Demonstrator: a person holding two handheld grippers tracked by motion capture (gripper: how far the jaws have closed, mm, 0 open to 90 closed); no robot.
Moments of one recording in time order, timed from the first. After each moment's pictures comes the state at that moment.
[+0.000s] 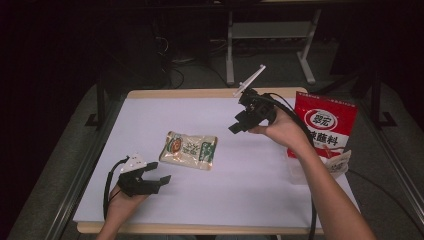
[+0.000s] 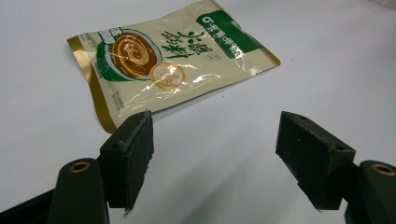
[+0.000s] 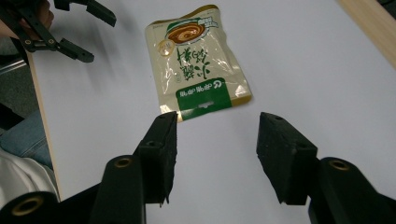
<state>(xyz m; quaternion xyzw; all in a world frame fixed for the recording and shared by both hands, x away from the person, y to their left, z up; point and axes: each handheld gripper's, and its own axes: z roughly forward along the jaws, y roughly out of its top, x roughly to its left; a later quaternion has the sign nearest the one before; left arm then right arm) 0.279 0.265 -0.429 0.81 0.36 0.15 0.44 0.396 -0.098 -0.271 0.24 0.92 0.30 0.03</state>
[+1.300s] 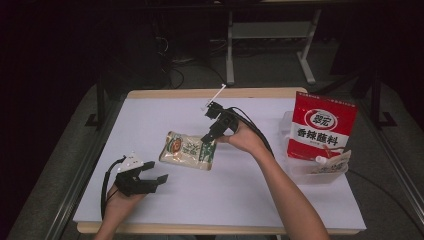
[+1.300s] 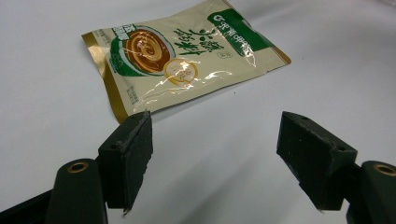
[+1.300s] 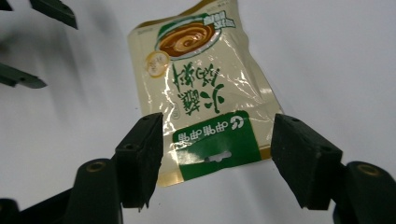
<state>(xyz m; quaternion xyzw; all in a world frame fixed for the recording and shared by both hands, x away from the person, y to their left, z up) 0.281 0.273 -0.430 0.81 0.37 0.15 0.43 0.439 -0.020 -0.356 0.25 0.93 0.28 -0.01</state>
